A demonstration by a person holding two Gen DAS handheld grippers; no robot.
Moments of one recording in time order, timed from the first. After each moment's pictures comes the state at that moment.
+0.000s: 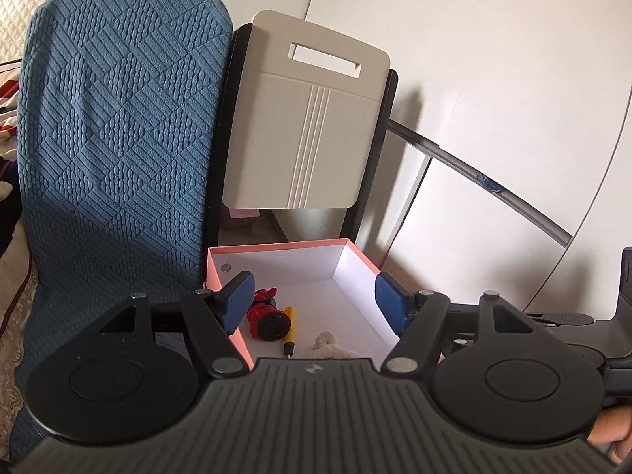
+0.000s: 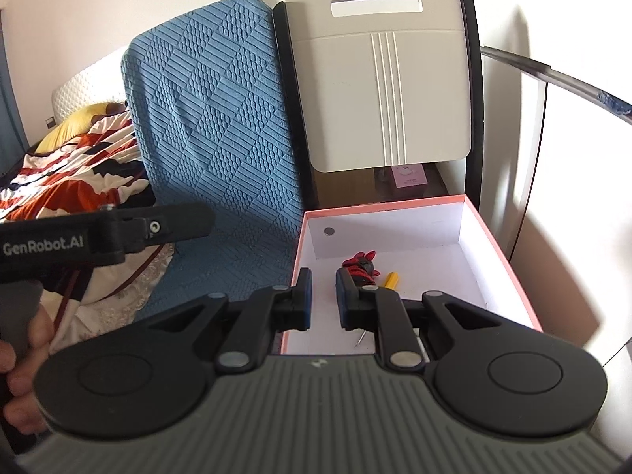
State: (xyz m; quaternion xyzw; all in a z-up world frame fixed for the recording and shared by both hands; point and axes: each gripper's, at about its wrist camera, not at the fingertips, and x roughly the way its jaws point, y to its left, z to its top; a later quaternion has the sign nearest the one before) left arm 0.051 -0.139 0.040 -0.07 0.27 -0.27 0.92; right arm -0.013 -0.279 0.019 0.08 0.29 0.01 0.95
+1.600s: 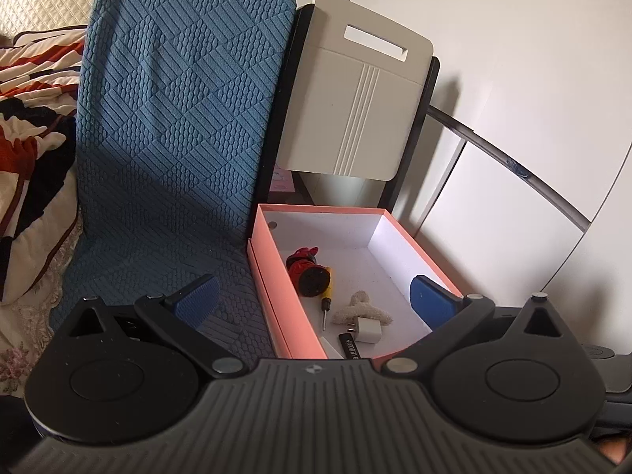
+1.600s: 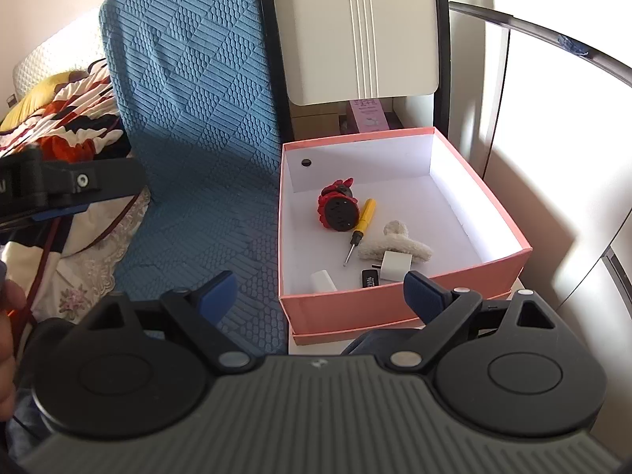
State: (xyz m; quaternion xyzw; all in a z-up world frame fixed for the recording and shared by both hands) left arm 0.012 -0.086 0.019 -0.08 0.30 -0.21 0.93; right arm -0.060 -0.233 -0.013 0.07 0.34 -0.06 0.93
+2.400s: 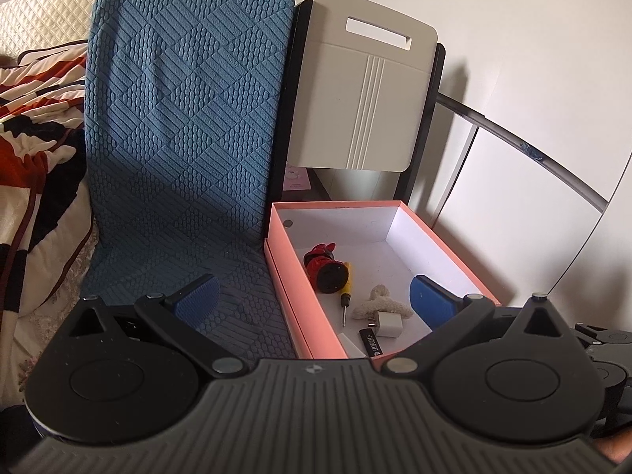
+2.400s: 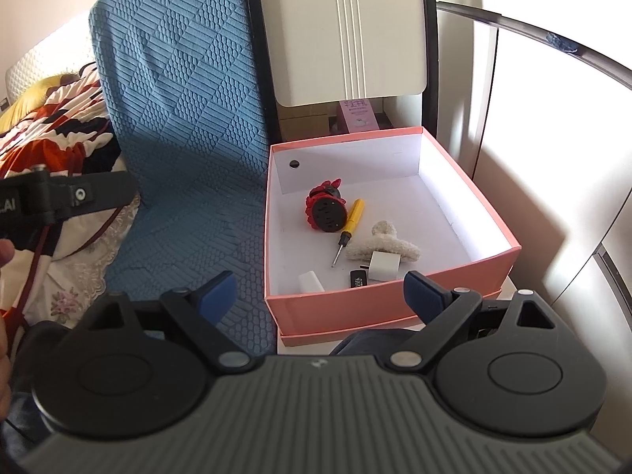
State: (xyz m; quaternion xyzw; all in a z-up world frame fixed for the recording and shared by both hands) left arm 0.011 -0.097 0.017 -0.04 0.30 -0.20 0.93; right arm -0.062 -0.241 -0.015 0.07 0.34 -0.07 0.93
